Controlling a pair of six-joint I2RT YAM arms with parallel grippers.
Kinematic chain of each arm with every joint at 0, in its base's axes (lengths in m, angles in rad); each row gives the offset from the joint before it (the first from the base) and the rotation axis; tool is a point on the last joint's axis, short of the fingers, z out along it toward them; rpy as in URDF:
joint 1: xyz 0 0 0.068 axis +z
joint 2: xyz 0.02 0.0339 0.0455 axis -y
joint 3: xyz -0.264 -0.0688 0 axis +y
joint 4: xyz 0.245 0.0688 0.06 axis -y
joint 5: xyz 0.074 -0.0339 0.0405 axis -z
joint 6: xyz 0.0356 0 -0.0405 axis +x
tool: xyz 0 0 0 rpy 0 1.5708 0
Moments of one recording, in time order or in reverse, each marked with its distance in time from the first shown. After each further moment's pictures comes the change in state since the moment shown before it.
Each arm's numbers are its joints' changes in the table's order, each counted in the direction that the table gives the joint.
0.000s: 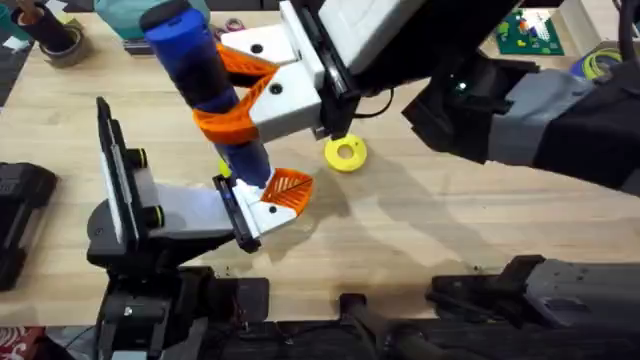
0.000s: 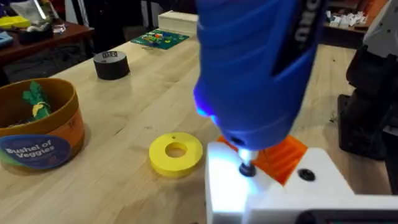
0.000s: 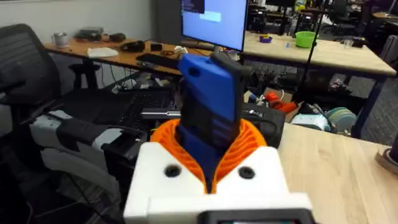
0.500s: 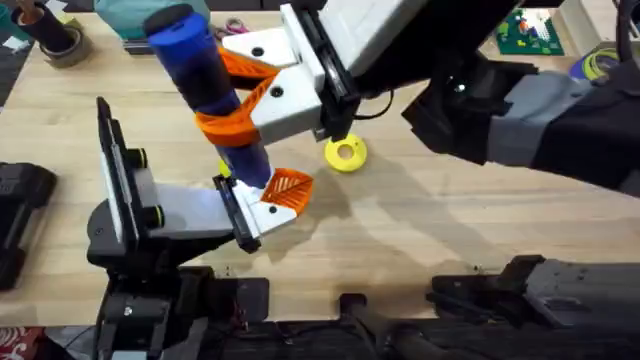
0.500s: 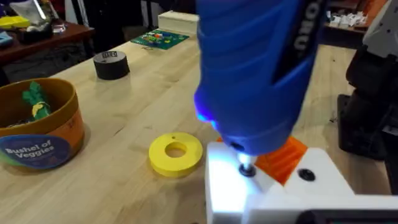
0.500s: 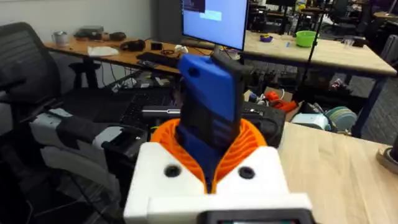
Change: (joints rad) left arm 0.000 0.000 0.000 0.000 0.000 0.000; right arm 0.000 0.000 0.007 0.000 -0.002 -0.008
